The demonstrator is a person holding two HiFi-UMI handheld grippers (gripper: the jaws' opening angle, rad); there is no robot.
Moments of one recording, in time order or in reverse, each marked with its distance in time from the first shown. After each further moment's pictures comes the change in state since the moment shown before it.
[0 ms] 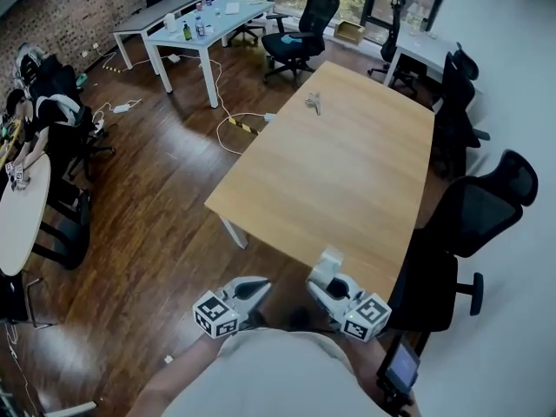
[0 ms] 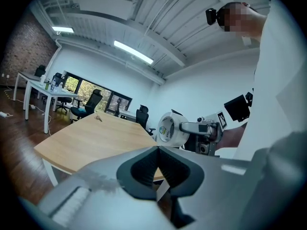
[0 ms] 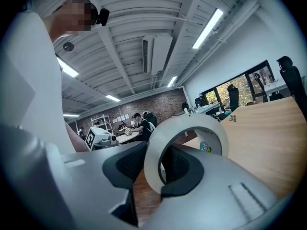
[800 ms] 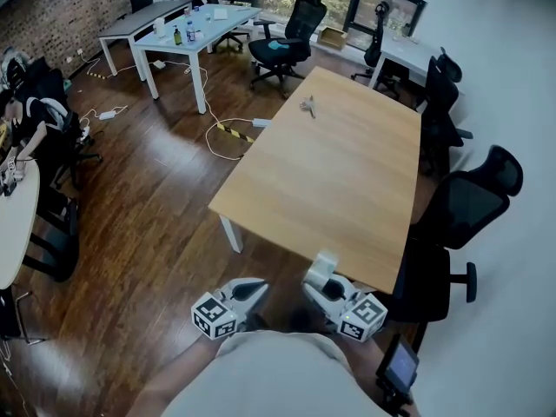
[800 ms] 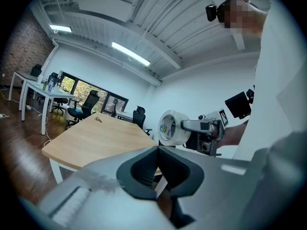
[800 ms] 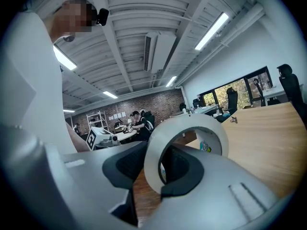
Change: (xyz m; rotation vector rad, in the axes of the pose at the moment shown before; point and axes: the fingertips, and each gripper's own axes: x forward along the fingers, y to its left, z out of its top) left arm -0.060 0.023 0.001 0.018 -0.005 -0.056; right arm 0.046 0.057 0.001 -0.033 0.005 -0.056
